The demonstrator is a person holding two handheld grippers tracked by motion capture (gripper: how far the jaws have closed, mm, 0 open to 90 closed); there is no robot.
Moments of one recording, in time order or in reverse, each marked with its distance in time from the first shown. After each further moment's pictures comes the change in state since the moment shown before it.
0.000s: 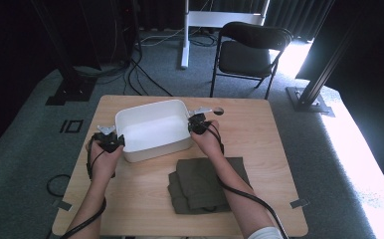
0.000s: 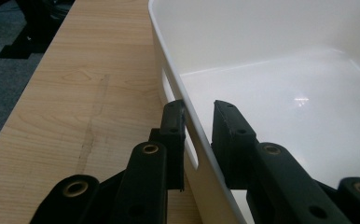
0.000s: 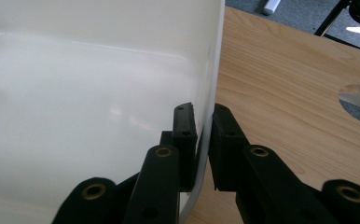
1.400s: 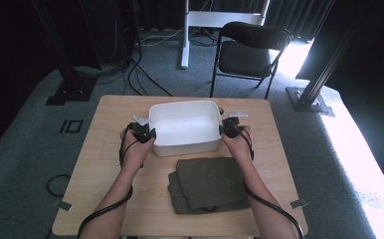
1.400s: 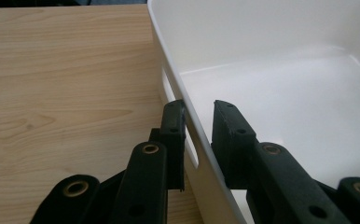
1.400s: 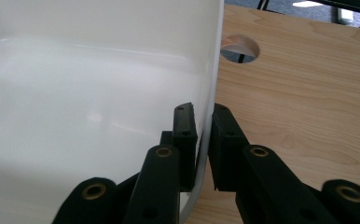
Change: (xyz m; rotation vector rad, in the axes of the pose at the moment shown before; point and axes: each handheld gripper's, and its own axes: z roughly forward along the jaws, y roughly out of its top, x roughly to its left) left arm -0.091 0.021 0.033 0.019 -0.130 0.111; right arm -0.083 -0.042 -0.045 0.002 -0.109 0.137
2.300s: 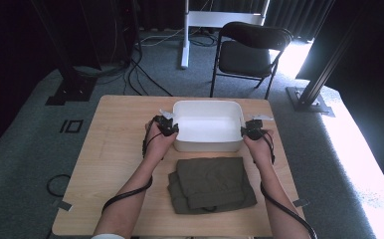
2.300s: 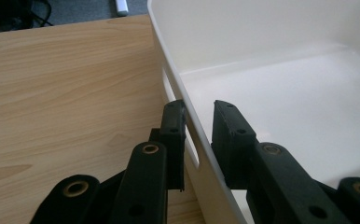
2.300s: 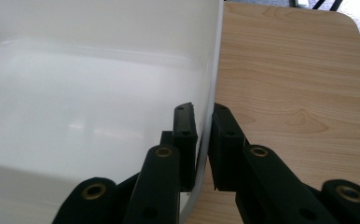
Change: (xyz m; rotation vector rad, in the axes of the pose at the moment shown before) left arm -0.062 0.025 0.035 0.011 -0.084 0.098; right arm -0.065 -0.021 -0.024 -0.005 -0.089 0.100
